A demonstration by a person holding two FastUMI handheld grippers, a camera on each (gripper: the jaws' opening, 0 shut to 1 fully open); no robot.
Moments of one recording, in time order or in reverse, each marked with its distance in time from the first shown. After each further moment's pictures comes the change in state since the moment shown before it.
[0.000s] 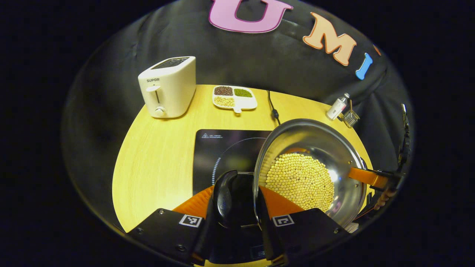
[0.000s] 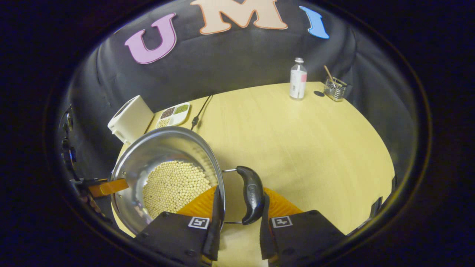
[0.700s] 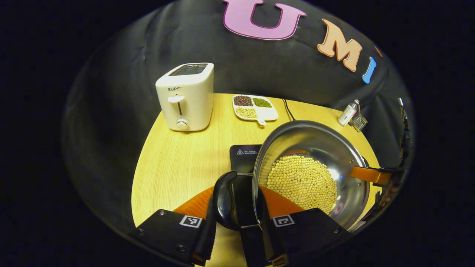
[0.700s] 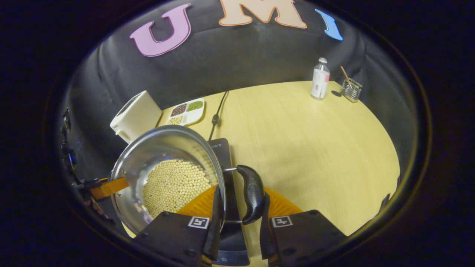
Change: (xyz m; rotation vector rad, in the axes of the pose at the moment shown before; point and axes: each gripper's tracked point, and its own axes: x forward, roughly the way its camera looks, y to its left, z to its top) left arm 0.002 0.059 0.032 0.033 -0.062 0.039; right arm 0.026 0.066 0.007 -0.005 0.013 0.027
